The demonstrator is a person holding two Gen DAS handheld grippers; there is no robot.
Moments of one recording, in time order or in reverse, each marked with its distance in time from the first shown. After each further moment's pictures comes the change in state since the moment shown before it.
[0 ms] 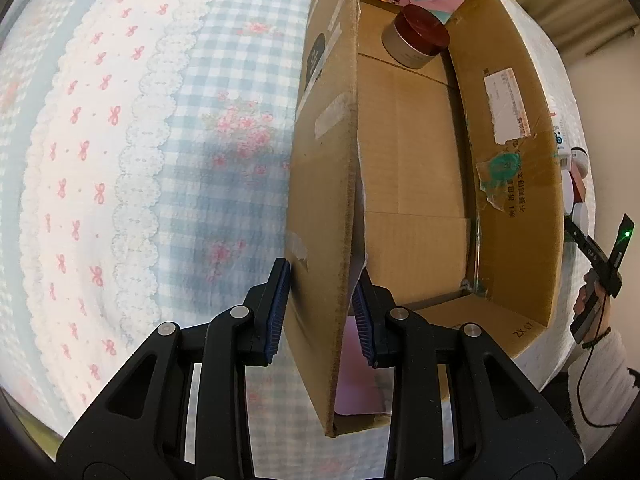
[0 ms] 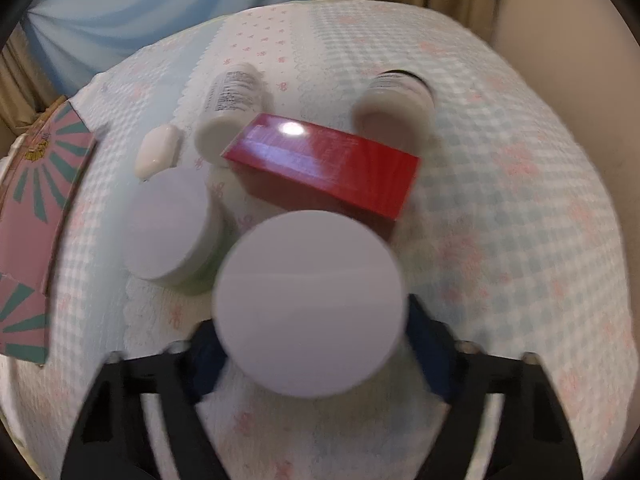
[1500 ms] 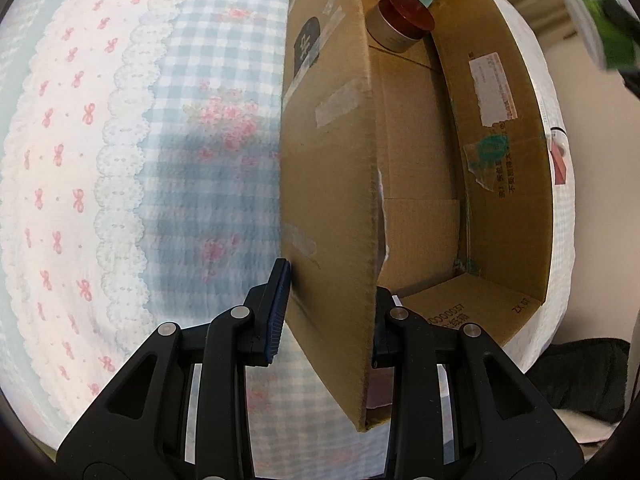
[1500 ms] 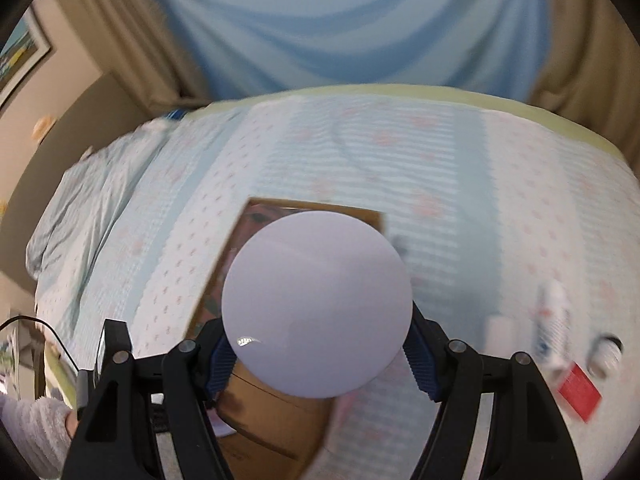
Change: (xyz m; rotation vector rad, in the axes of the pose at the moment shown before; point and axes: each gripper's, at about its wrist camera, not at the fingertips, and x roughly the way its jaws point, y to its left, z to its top) left arm 0.012 0.024 0.011 0.054 0.059 -0.110; right arm -0.093 0.302 0.151 -0.281 -0.024 0.367
